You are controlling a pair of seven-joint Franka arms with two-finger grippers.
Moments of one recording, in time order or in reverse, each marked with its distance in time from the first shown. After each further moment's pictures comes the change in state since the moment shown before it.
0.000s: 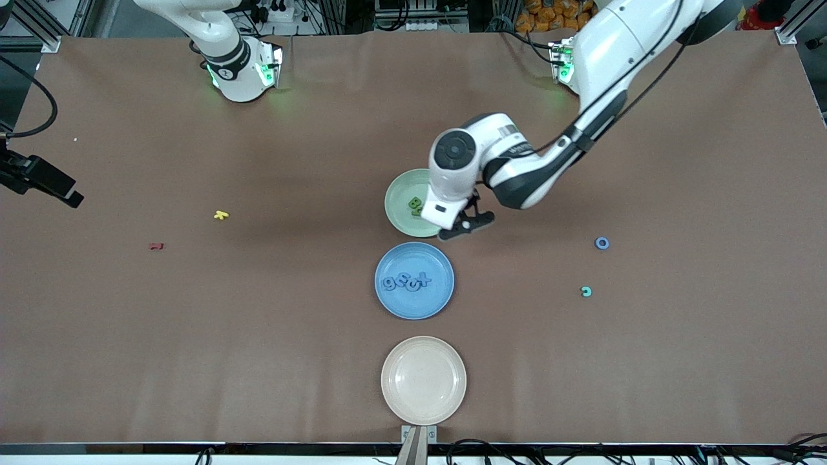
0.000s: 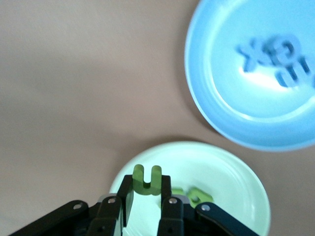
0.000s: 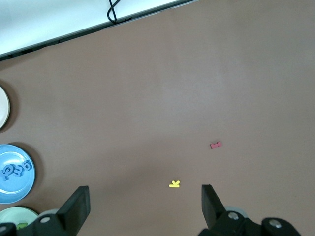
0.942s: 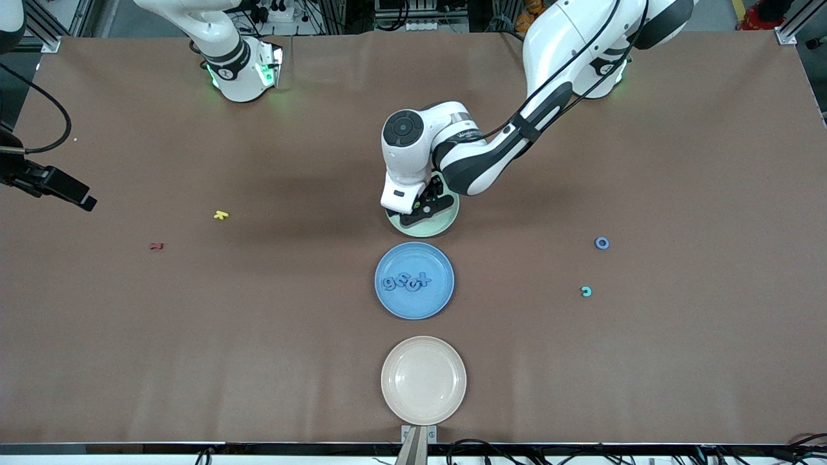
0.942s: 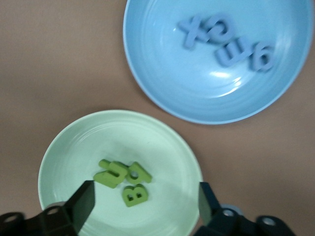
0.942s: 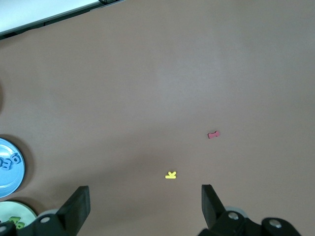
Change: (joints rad) left arm -0.265 0.056 0.151 0.170 -0.008 0.019 -0.157; right arm -0.004 0.018 -0.003 -0.033 0.000 -0.014 0.001
